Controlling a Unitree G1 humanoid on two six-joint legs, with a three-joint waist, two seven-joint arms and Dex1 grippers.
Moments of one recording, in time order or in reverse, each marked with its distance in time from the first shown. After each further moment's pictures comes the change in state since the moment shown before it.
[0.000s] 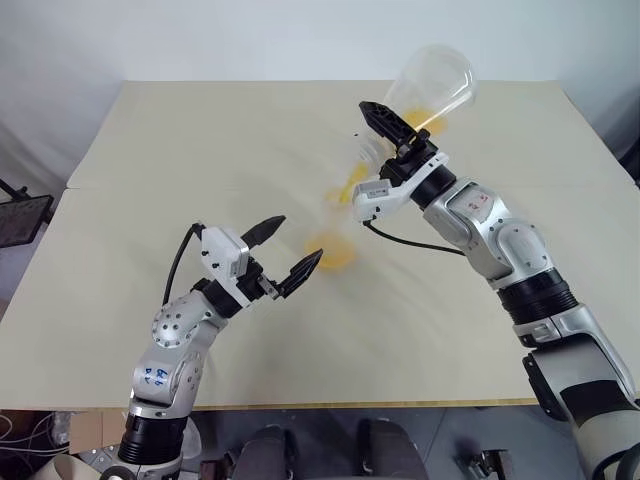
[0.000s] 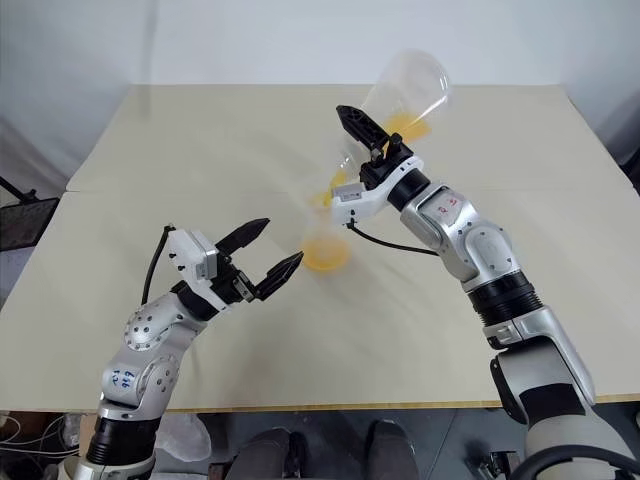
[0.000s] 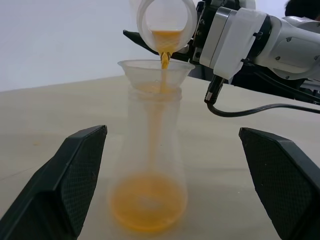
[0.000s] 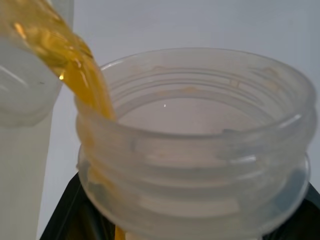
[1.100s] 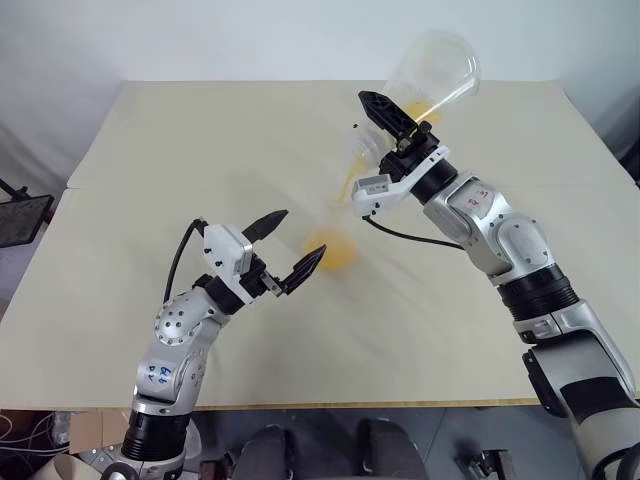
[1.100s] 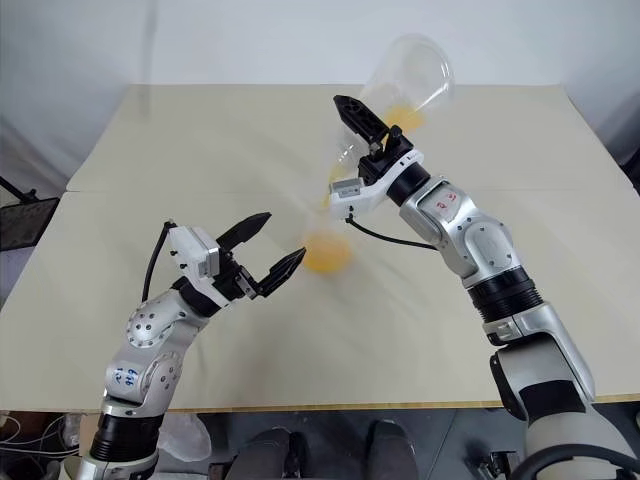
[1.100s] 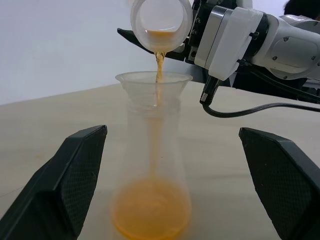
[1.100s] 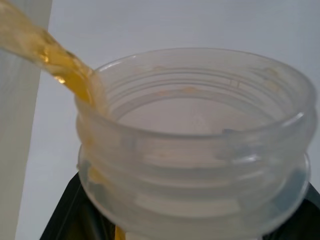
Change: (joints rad) left arm -0.019 -0.010 -0.010 0.000 0.026 -0.026 0.002; right arm -0.021 0.000 0.000 0.001 -0.030 -0.002 -0.038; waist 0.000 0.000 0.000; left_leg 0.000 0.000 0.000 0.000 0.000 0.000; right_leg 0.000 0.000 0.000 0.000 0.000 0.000
